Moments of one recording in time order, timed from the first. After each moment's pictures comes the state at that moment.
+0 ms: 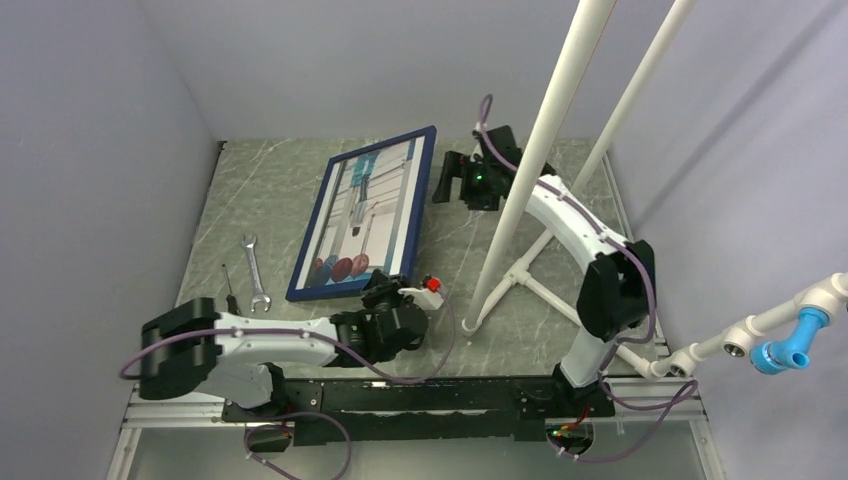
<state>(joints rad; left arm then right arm) -1.30 1.39 0.67 0.06 -1.08 0.30 0.45 1.77 1.56 -0.63 -0.22 0.53</state>
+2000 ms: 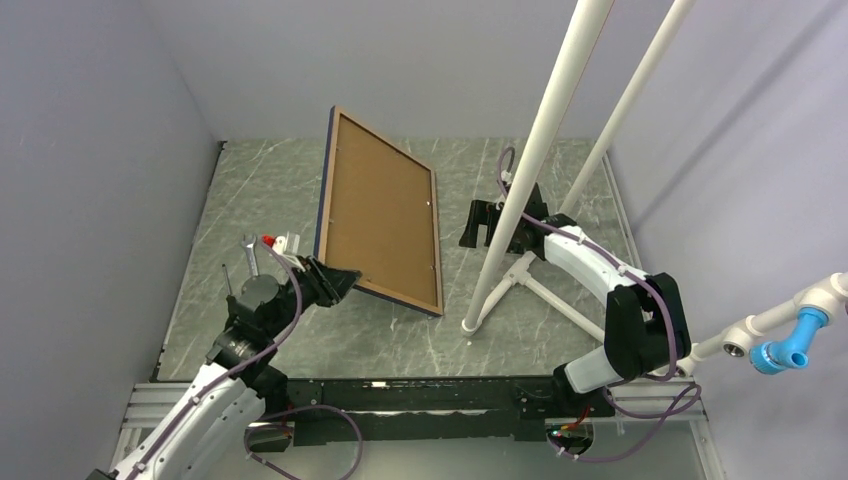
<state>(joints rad) -0.46 0.47 0.34 -0.01 0.21 -0.72 0.34 1.47 0.98 -0.35 -0.19 0.44</state>
